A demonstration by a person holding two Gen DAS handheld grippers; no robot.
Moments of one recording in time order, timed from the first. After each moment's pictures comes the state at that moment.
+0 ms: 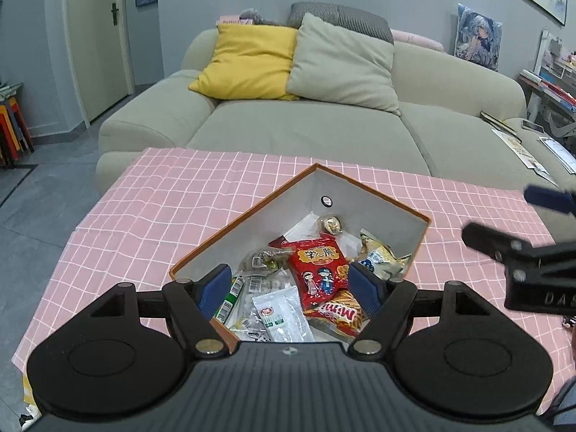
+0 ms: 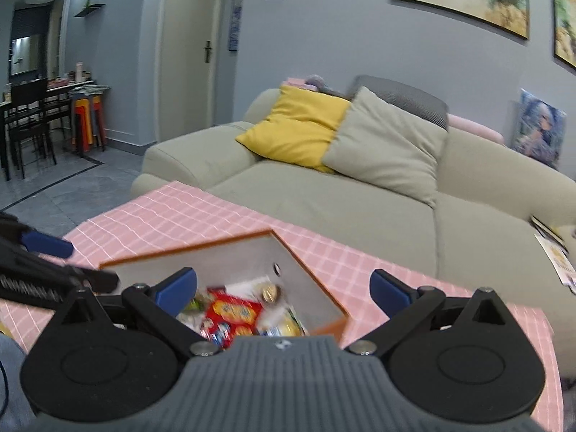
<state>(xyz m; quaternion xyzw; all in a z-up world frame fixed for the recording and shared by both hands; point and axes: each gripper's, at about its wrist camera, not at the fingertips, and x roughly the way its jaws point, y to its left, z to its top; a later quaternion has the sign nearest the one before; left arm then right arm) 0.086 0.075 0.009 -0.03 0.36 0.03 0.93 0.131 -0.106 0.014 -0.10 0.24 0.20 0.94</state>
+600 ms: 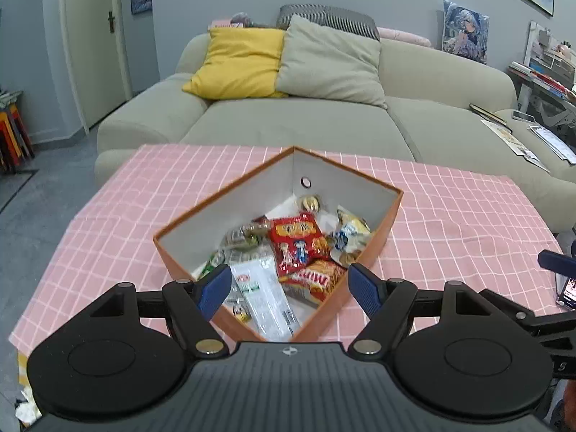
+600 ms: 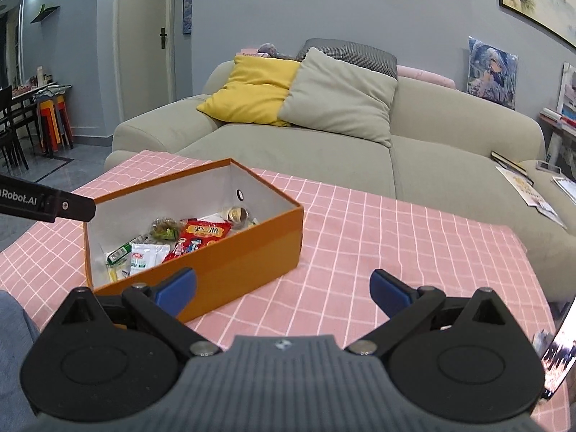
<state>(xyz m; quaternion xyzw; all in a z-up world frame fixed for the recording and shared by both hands) 0.047 0.038 -0.006 -0.02 0.36 0.03 0.93 0.059 -0.162 -0.035 -0.07 0.29 0.15 0.94</state>
